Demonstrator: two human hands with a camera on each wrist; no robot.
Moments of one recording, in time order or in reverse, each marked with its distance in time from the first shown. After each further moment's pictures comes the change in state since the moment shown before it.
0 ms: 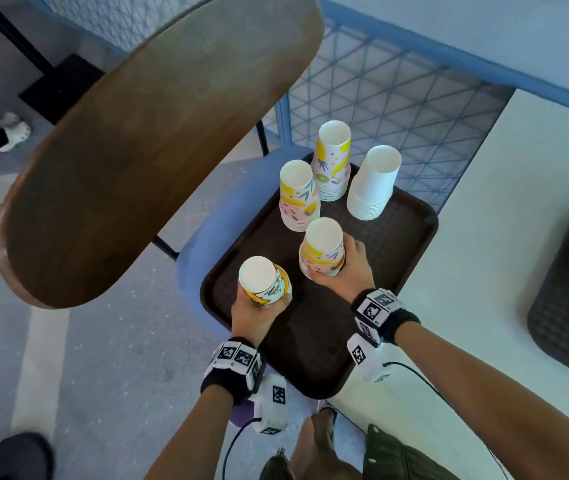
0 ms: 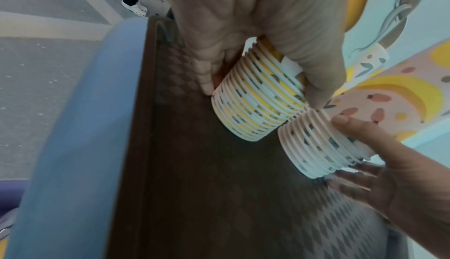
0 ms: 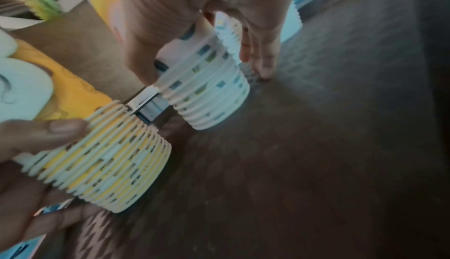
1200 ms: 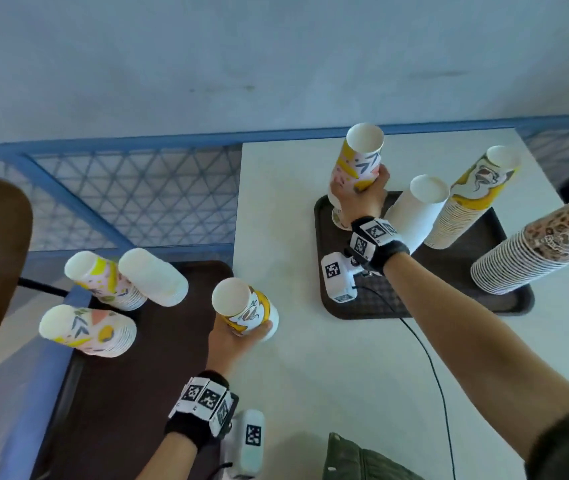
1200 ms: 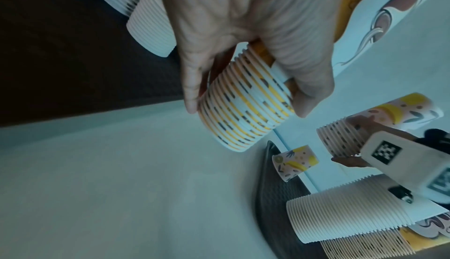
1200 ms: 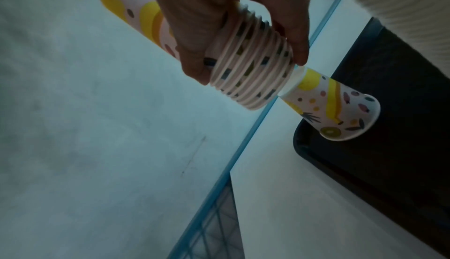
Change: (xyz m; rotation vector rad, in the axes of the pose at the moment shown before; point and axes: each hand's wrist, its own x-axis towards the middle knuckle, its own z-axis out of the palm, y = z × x) left_hand -0.074 0.107 0.208 0.183 -0.600 0.418; right_hand -0.017 0.121 -0.346 0.525 1.115 0.315
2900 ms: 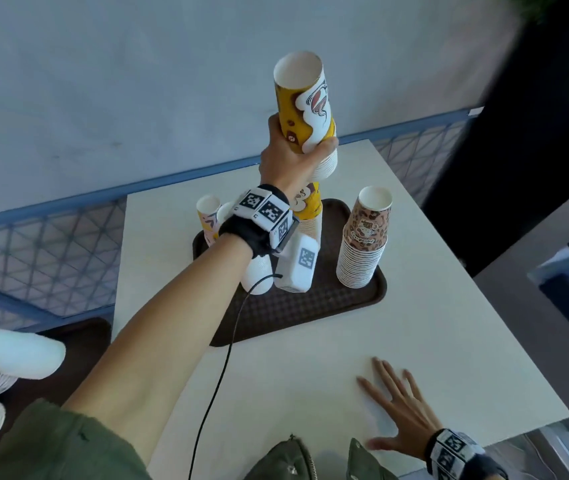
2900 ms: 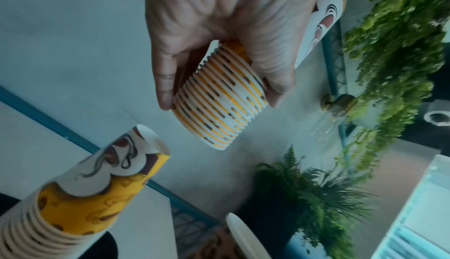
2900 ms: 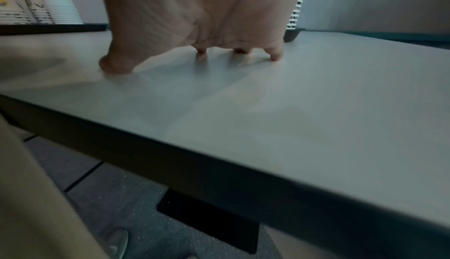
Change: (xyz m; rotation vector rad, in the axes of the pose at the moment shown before) left_hand -0.017 0.334 0.313 0.094 -0.196 0.542; right_hand -0.119 0.242 -0.378 -1.291 -0.928 -0.205
